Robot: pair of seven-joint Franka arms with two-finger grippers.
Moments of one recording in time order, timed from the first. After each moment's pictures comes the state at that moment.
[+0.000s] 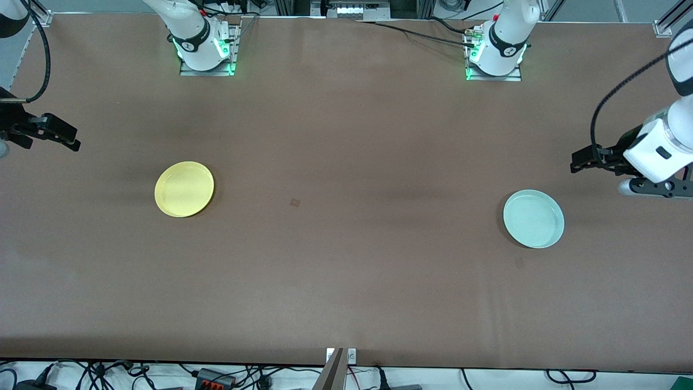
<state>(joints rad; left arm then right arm) 0.09 0.18 -0.05 -1.60 0.00 1.64 0.05 -0.01 0.01 -0.05 -1.67 -0.04 1.71 -0.03</state>
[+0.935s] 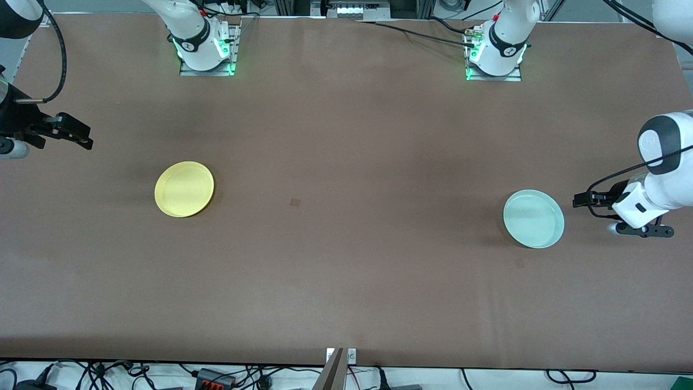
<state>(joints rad) 0.26 0.42 -0.04 -1.80 0.03 2.08 0.24 0.03 0.02 -0.05 -1.67 -0.04 1.69 -0.03</state>
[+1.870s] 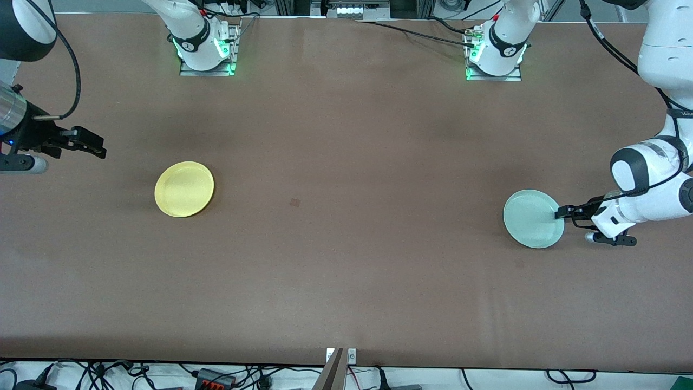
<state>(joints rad) 0.32 0.62 -0.05 -1.80 -0.10 2.26 0.40 0.03 0.08 -0.05 -1.67 -0.02 1.70 -0.03</state>
